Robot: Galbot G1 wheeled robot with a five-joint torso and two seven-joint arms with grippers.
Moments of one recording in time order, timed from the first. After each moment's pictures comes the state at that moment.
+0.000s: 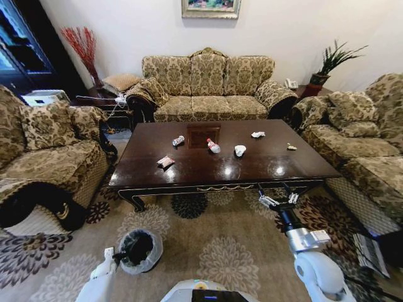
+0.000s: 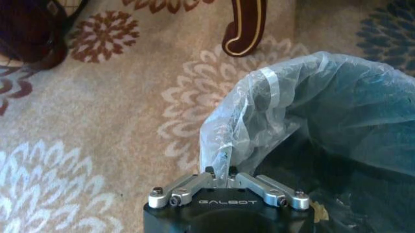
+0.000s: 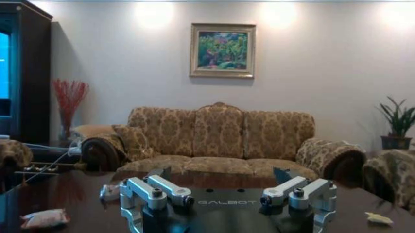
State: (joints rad) left arm 1.07 -1.24 -0.82 -0.64 -0.16 0.10 0.16; right arm -1.62 1.23 0.70 2.14 0.37 0.13 -0.09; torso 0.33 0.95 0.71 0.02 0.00
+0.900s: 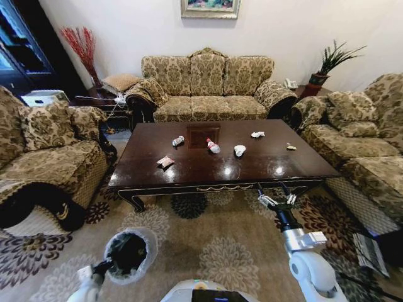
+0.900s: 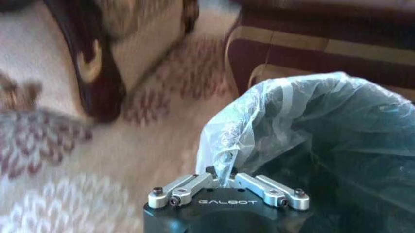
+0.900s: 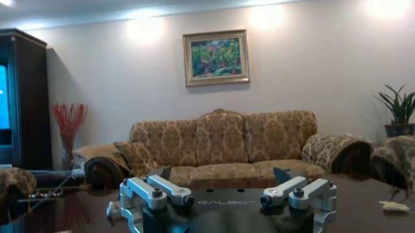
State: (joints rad) left arm 1.81 -1.34 -0.97 -1.79 -0.52 0.22 -0.01; right arm -1.56 1.27 0.67 2.05 0.44 0.20 -0.14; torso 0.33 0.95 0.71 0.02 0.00
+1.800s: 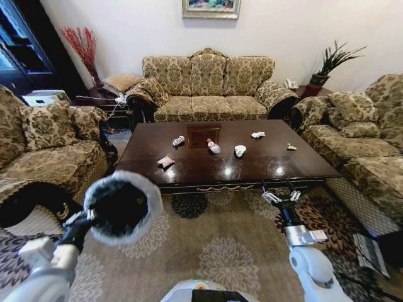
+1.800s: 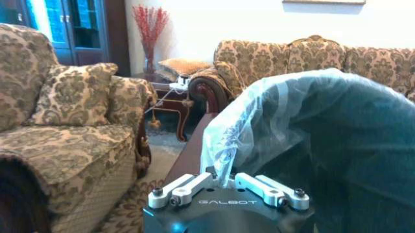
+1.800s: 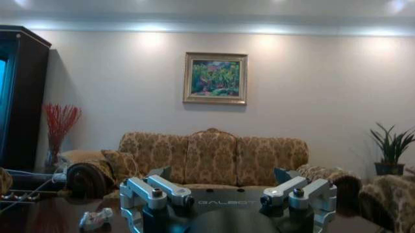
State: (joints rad) left arm 1.85 -1.20 -1.09 -2.38 -0.73 0.30 -0.17; right arm -1.51 1.26 0.70 2.02 0.35 0.28 -0.13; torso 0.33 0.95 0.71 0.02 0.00
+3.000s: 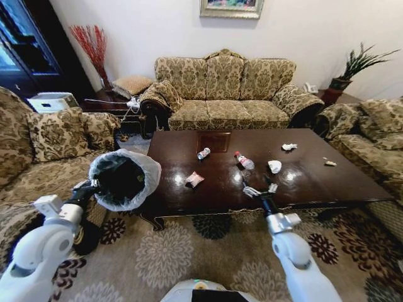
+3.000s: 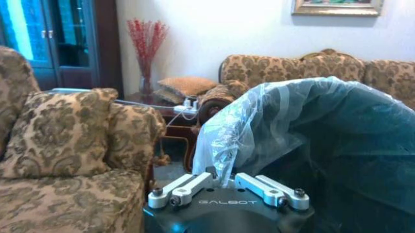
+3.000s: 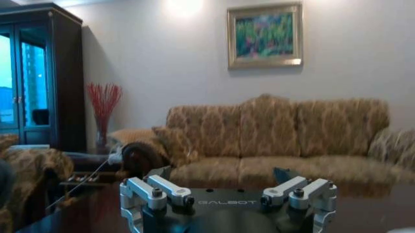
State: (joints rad) left arm 1.61 -0.95 -1.07 -2.18 -0.85 0.34 -0.18; right arm -1.30 1.27 0.43 1.89 0.32 0.09 -0.08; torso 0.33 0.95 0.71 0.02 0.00
